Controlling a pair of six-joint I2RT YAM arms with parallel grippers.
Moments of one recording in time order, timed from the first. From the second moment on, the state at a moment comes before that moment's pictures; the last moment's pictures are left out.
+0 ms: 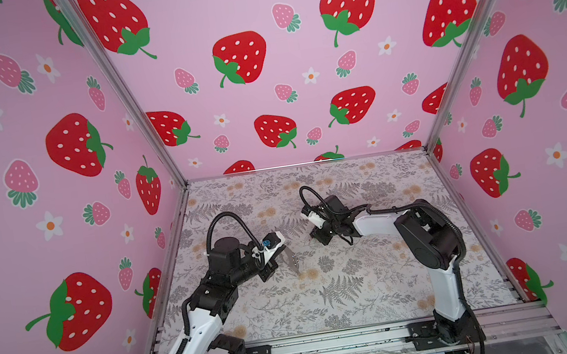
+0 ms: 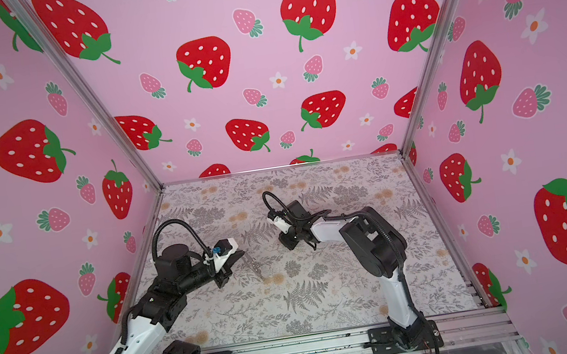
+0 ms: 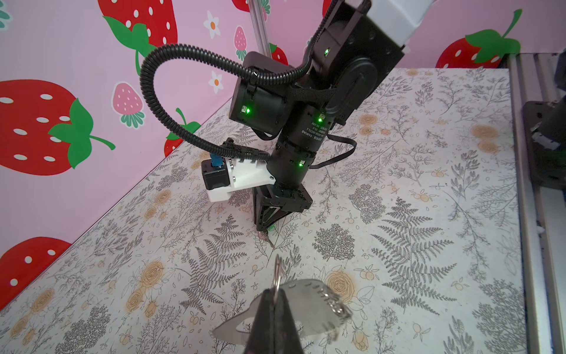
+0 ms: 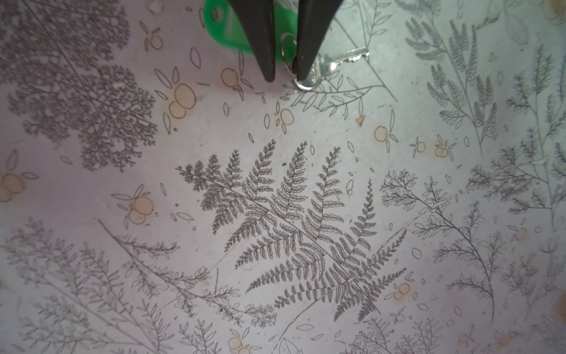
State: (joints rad) left arm -0.33 0.80 0.58 -0.23 0.54 0.53; right arm 0.75 2.04 1.23 -0.06 -0.27 -0.17
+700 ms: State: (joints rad) left arm -0.33 0.81 0.57 -0.23 0.54 0.53; right arm 0.75 1.99 1.21 -0.12 -0.30 -0.19
